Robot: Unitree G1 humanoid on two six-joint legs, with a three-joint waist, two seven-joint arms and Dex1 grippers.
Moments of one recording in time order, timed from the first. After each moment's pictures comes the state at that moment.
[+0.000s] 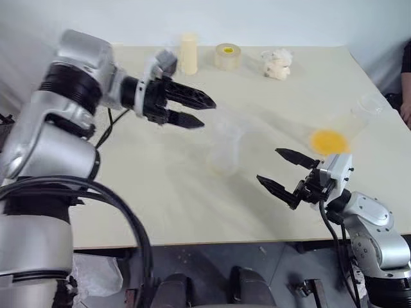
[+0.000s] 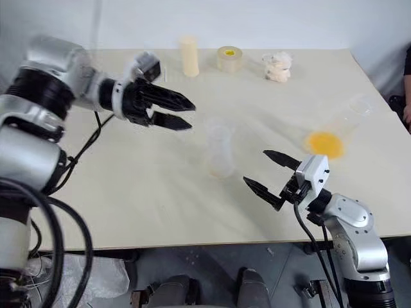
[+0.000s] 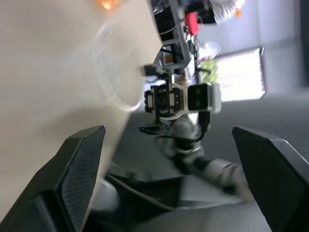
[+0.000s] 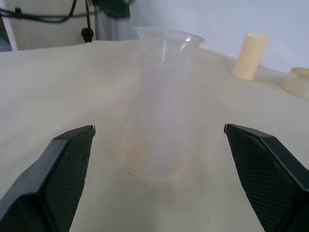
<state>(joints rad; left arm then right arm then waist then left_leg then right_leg) -1.61 0.68 -0.65 0.95 -0.72 1.31 -1.50 -0.10 -0.58 -0.20 -0.32 0.54 0.16 0.86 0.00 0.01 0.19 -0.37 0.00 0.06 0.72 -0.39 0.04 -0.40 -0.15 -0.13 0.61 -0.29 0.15</state>
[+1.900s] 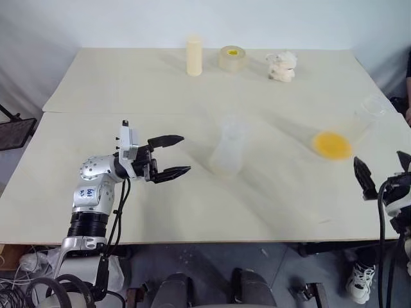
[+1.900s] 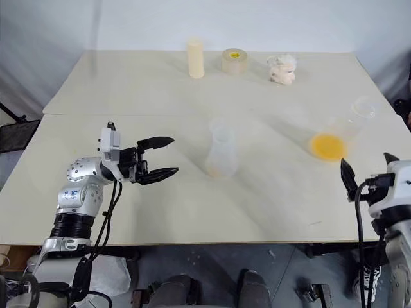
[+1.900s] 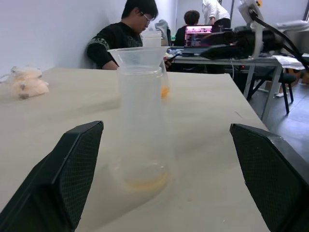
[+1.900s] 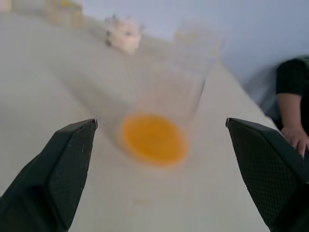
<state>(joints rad) -0.59 0.44 0.12 0.32 -0.49 0.03 -1.28 0.07 -0.54 -0.63 -0.45 0.41 0.38 0.33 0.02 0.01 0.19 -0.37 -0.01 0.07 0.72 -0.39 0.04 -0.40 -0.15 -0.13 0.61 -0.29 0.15</state>
